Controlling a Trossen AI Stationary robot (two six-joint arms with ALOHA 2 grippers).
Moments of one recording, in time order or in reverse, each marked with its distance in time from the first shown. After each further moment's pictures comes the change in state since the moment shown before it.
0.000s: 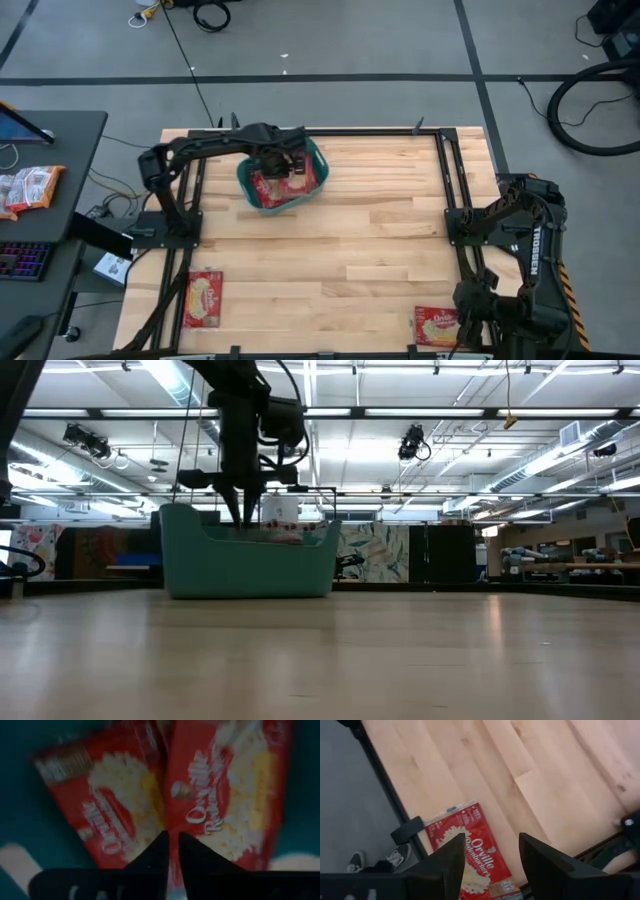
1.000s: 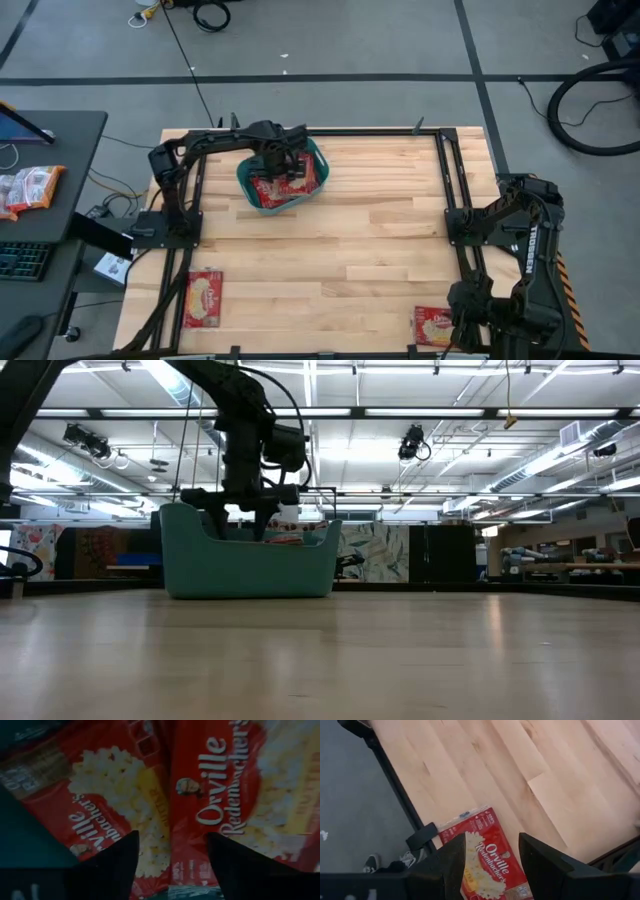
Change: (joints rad) left arm 0.062 0.092 0.000 0.001 0.127 0.148; right arm -0.040 0.001 0.000 0.066 0.009 -0.012
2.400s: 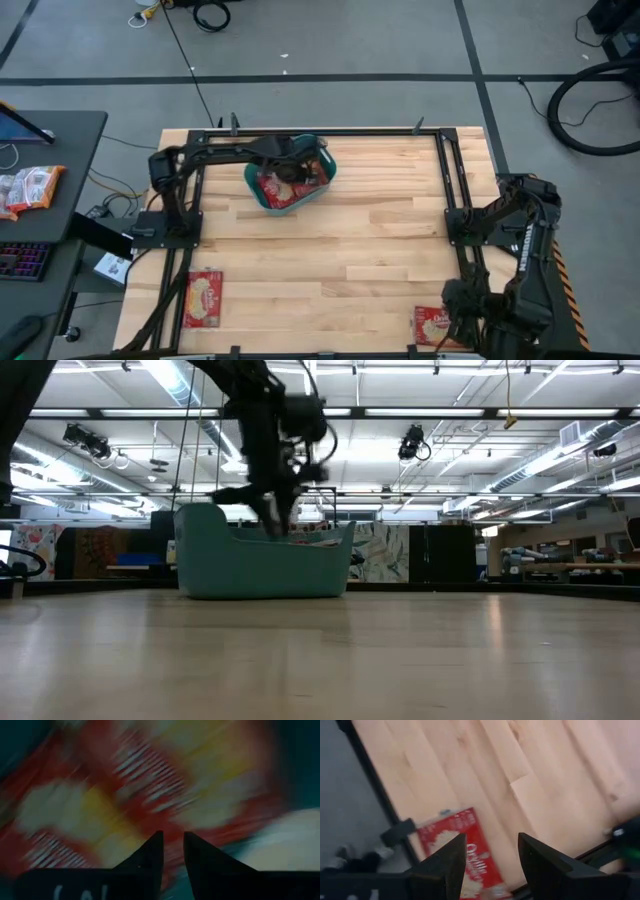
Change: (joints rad) left arm -0.153 -0.014 -0.001 0.209 -0.156 0.066; right arm -0.047 0.000 0.000 -0.060 -0.056 -0.122
